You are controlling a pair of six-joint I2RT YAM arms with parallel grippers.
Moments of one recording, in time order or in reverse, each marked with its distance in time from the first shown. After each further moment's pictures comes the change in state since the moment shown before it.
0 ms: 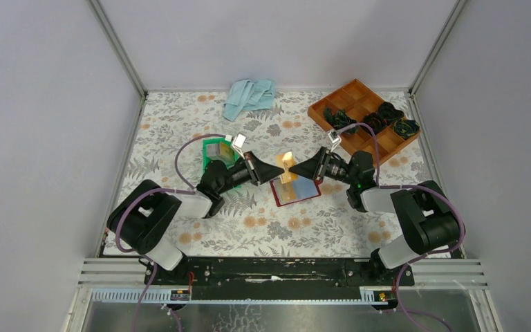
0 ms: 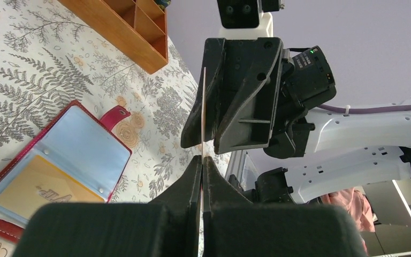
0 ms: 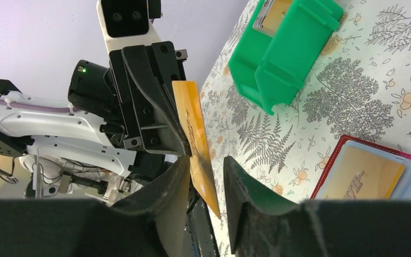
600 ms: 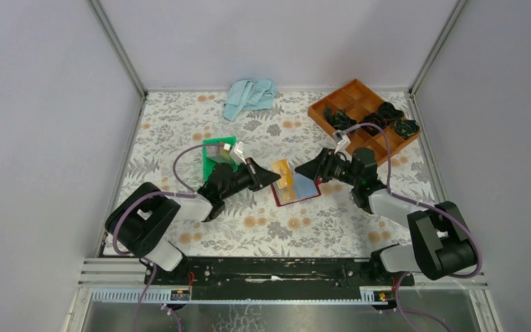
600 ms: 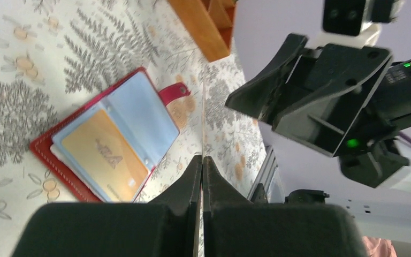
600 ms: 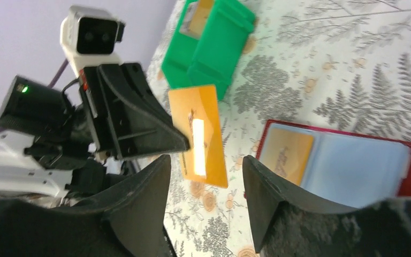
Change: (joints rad) left arm -0.033 -0.022 -0.026 -0.193 -0.158 0.006; right arm -0.024 -0.173 0.011 -0.413 0.136 -0.268
